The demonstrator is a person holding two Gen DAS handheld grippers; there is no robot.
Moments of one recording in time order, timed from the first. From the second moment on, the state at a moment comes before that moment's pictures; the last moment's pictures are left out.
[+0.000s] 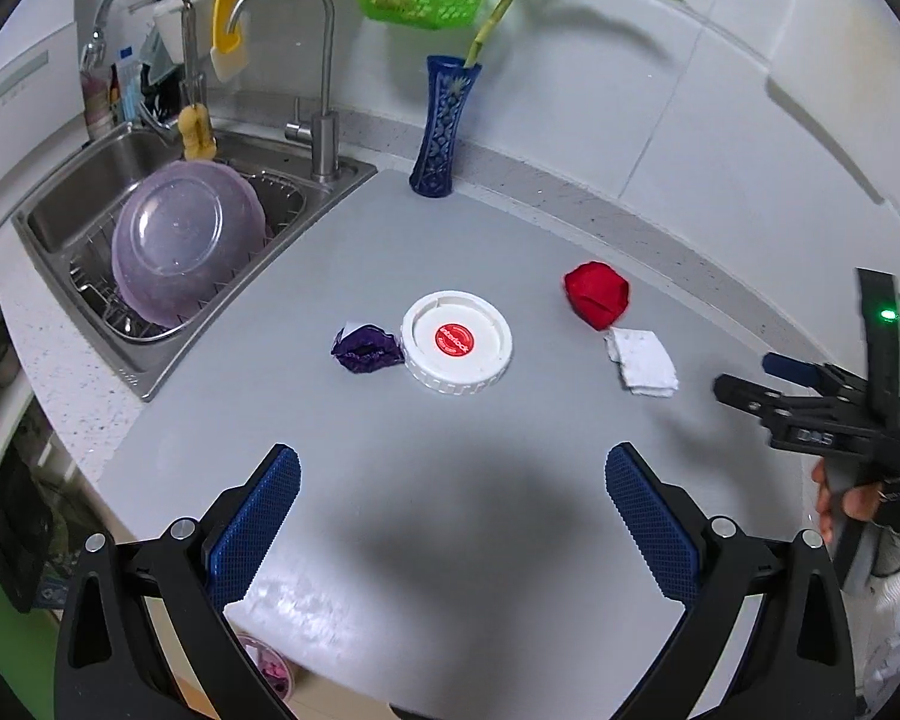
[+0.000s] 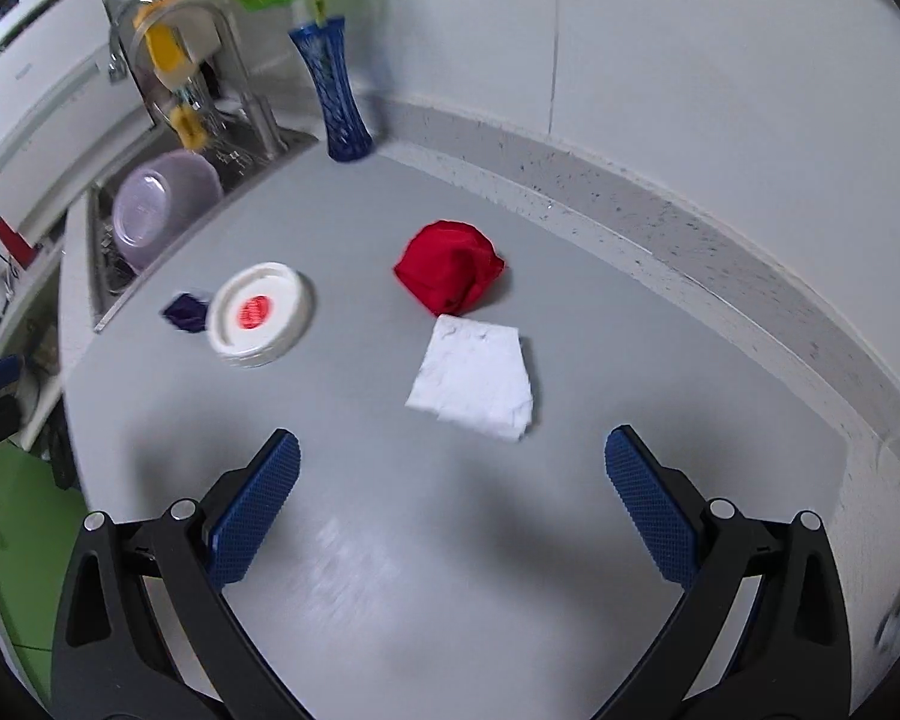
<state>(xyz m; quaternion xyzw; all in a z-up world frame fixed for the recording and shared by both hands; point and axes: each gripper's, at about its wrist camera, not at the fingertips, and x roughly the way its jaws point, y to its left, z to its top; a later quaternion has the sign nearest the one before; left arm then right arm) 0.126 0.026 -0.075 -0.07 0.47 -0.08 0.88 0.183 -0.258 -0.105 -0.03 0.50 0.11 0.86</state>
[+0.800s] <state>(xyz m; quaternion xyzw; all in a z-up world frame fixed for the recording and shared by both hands) 0.184 0.043 -0.121 -0.09 0.50 -0.05 0.86 0.259 -0.240 -0.195 -0.08 0.58 0.11 0.80</state>
